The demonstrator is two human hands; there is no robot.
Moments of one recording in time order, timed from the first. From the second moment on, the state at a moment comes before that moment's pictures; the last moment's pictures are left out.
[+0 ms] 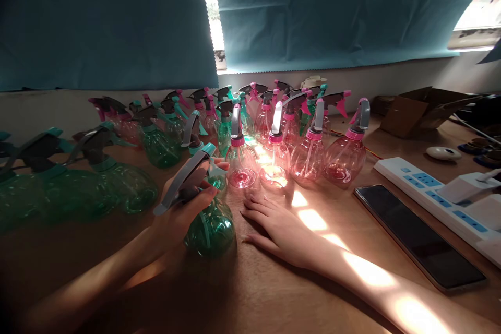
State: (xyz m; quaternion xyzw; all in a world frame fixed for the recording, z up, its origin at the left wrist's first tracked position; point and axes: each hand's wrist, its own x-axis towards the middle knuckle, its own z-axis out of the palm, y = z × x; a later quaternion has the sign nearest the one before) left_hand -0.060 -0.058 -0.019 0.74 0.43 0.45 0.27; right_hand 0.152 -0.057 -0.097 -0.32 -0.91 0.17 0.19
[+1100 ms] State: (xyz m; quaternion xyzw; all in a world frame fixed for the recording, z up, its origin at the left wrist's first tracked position) left_hand -0.061 -0.058 -0.021 0.73 0.44 0.46 0.28; right_hand 0.153 -0.057 -0.100 -0.32 -0.91 0.17 0.20
